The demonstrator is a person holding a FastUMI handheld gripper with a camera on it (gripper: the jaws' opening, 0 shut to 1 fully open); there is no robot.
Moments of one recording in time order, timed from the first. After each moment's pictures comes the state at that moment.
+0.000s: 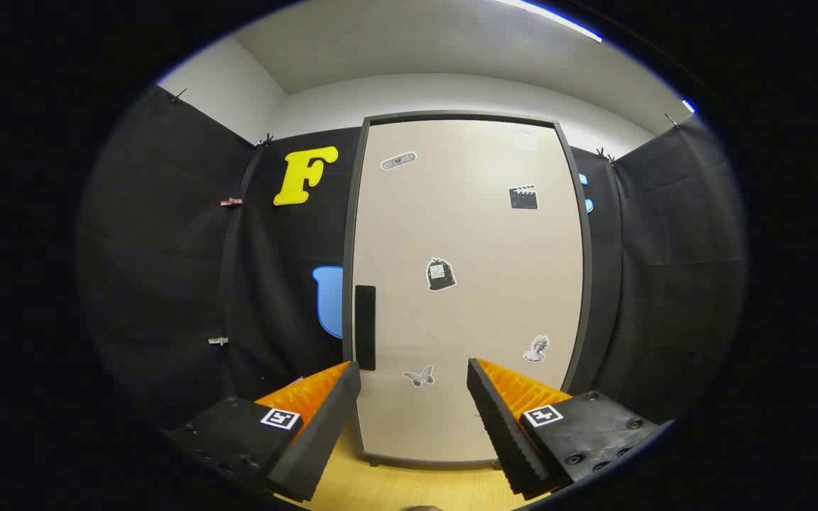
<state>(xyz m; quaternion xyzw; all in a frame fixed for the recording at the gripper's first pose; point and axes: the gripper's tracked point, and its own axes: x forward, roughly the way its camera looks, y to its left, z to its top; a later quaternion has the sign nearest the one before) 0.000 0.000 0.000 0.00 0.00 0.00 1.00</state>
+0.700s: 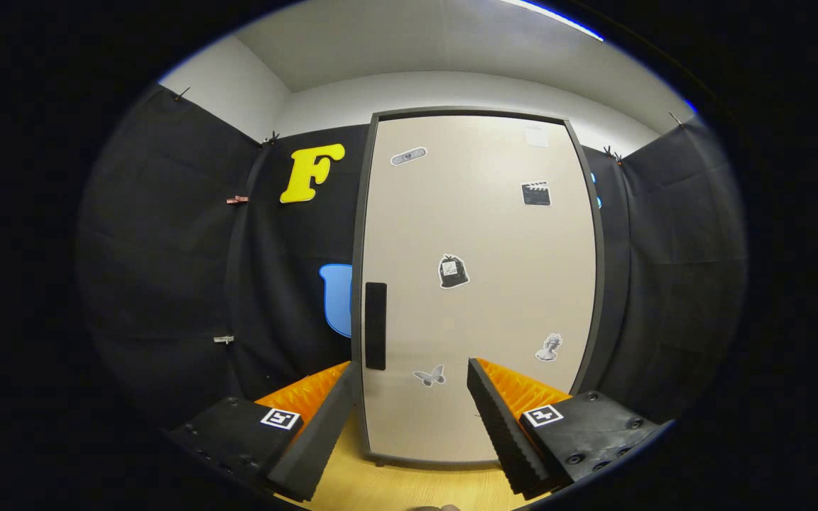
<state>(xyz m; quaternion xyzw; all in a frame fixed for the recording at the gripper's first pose) 0.008 0.011 -0.007 -0.01 0.00 0.01 1.00</state>
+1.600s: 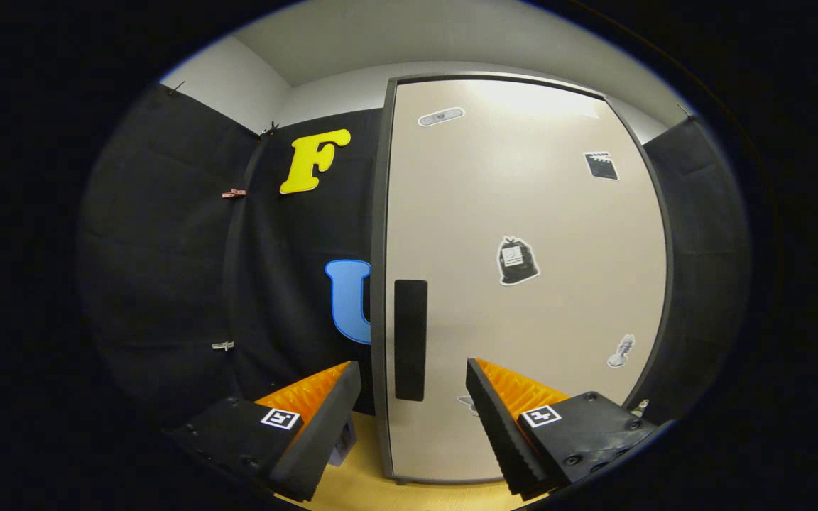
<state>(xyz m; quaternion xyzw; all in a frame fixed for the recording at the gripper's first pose) 0.122 0.068 -0.026 0.01 0.01 0.02 1.00</state>
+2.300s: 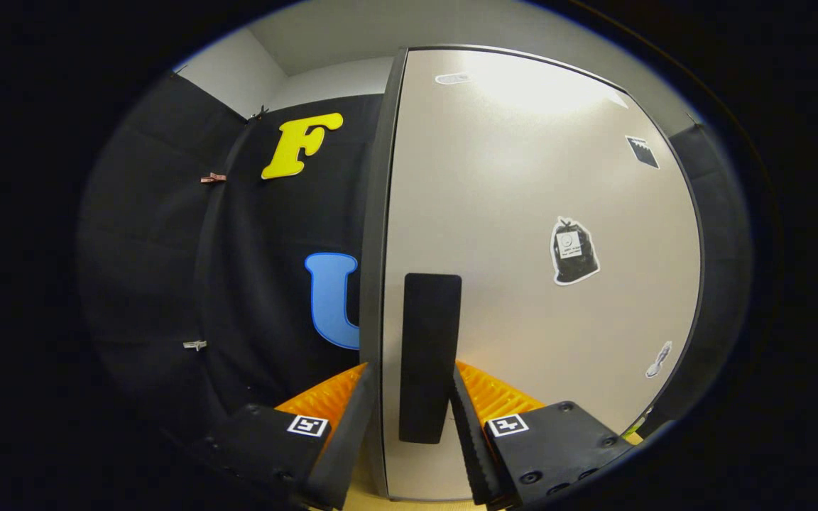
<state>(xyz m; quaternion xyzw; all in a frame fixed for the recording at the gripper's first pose) 0.193 0.067 -0.045 -0.01 0.02 -0.03 1.00</state>
